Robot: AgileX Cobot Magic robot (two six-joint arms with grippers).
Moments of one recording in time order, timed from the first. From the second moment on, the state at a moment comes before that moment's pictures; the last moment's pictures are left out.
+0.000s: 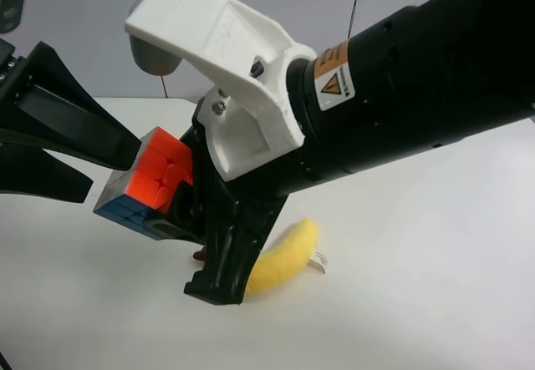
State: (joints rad) left arm -0.22 1.07 -0.85 -0.83 1.15 0.30; right arm 1.08 1.35 -0.97 0.30 0.39 -0.55
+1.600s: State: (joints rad) left arm -0.22 1.11 -0.85 -0.92 1.17 0.32; right arm 1.08 1.35 -0.97 0.35 0.31 -0.55
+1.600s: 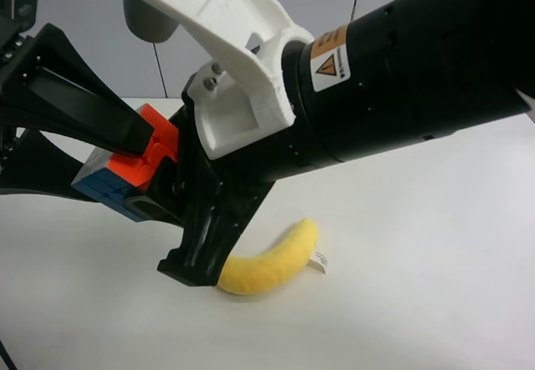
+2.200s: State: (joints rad) left arm -0.32 1.11 -0.85 -0.92 1.06 0.31; right arm 1.08 1.35 -0.97 0.35 0.30 -0.55
